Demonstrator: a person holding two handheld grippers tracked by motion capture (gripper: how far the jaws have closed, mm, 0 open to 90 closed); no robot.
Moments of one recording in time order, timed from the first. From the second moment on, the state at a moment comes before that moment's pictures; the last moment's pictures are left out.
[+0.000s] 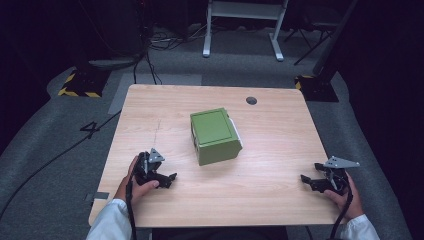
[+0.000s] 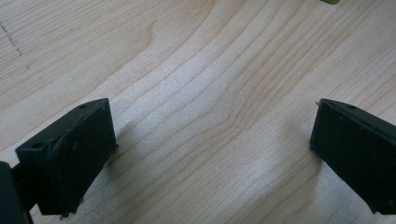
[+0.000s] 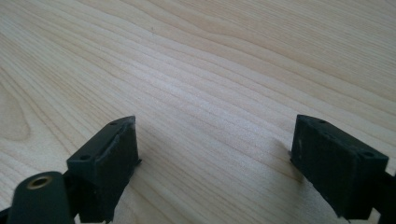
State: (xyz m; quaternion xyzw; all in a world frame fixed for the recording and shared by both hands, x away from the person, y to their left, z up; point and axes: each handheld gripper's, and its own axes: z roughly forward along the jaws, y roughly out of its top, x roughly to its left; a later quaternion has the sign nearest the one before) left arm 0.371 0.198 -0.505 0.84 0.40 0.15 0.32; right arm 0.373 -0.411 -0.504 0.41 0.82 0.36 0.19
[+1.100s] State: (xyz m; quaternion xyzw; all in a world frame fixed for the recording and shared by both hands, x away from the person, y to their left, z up) left arm 0.373 0.198 -0.506 0.84 0.40 0.14 0.32; right arm 0.373 -0.411 -0.504 0.41 0.82 0.36 0.19
